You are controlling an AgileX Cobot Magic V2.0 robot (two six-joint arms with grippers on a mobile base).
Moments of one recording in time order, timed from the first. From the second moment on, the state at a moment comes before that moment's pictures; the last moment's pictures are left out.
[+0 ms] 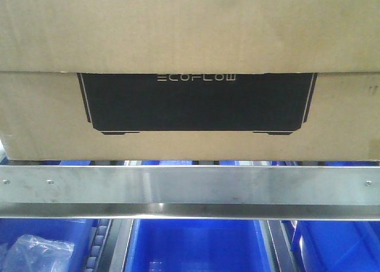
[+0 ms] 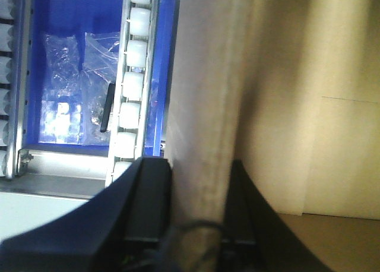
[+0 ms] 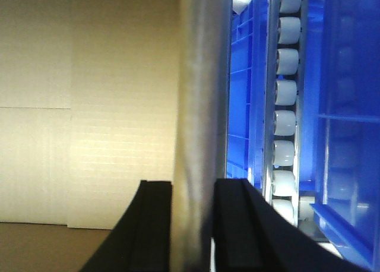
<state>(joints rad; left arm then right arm) -0.25 1.64 -1.77 0.10 1.26 -0.23 0.05 1.57 -1.63 0.07 1.14 0.09</state>
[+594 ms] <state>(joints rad) -0.25 1.56 -1.76 0.07 1.26 -0.24 0.05 1.49 -1.63 0.06 1.17 0.10</state>
